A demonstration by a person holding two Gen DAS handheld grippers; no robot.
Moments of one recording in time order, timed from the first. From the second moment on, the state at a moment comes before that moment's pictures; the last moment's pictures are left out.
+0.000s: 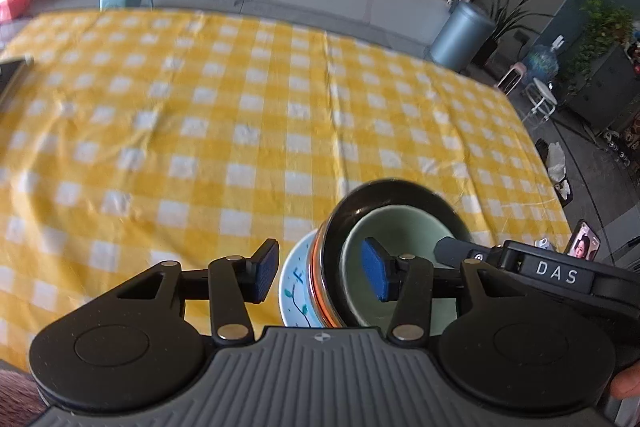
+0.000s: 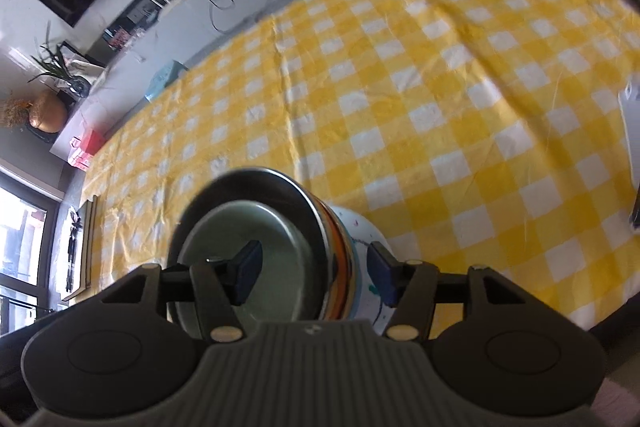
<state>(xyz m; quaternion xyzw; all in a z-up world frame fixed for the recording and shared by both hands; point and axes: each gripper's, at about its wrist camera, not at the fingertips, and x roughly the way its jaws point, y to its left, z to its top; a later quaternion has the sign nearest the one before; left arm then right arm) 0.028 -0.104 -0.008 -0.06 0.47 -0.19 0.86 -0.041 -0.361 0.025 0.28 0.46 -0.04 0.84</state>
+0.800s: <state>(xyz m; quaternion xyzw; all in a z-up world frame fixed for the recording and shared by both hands) -0.127 -0.082 0.029 0.15 0.21 -0.22 0.94 -0.189 -0.290 0.076 0.05 0.28 -0.01 0.96</state>
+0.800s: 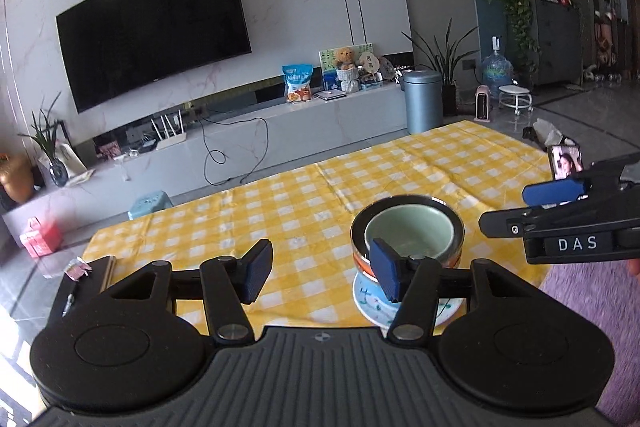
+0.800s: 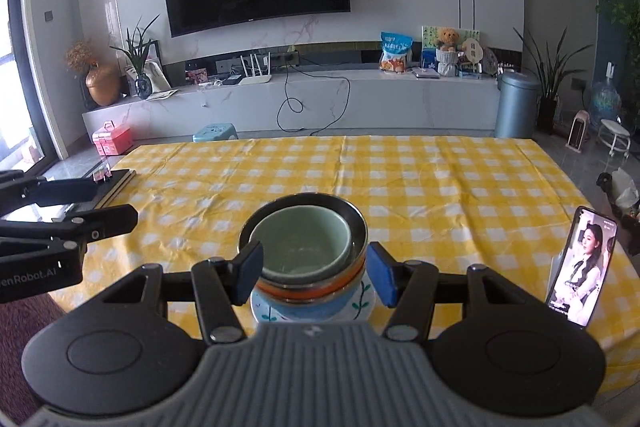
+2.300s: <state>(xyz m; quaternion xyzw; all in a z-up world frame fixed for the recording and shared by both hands) -0.148 -0.075 -0.039 0.14 0.32 -0.16 0.92 -0.237 -0.260 0.011 0.00 0.28 0.00 0.96</state>
